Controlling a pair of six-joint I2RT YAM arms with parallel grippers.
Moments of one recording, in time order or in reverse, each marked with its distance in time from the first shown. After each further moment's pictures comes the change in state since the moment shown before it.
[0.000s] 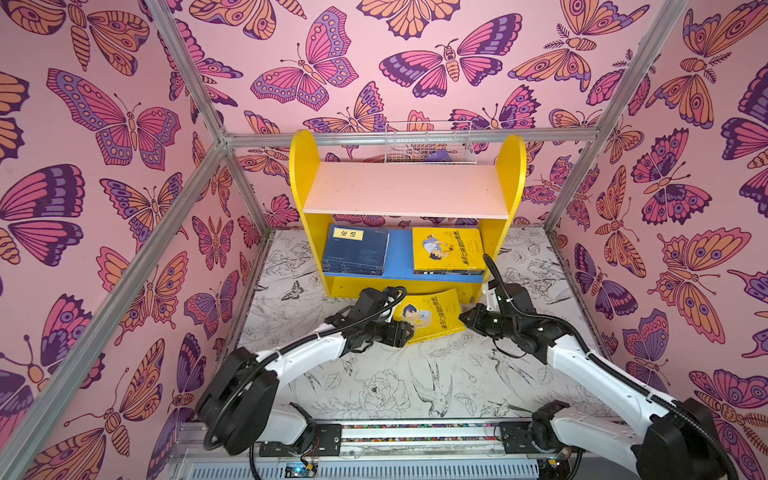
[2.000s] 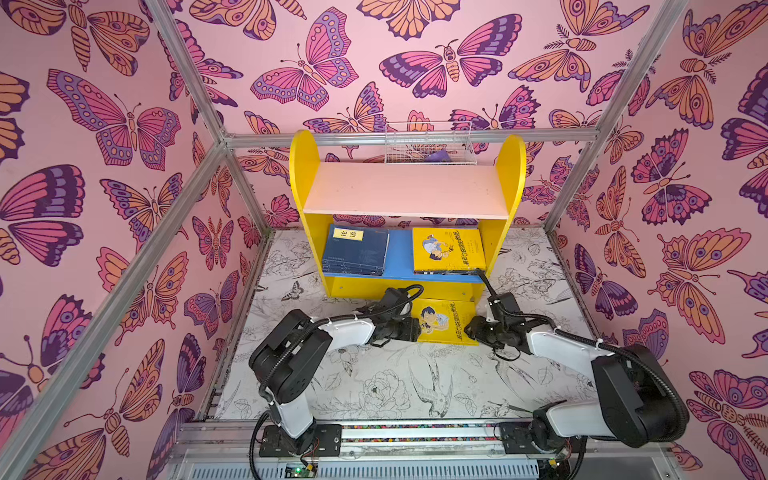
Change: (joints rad) left arm -0.021 0.437 0.159 0.113 -0.126 -0.167; right arm -0.116 0.296 -0.129 0.166 0.084 -0.178
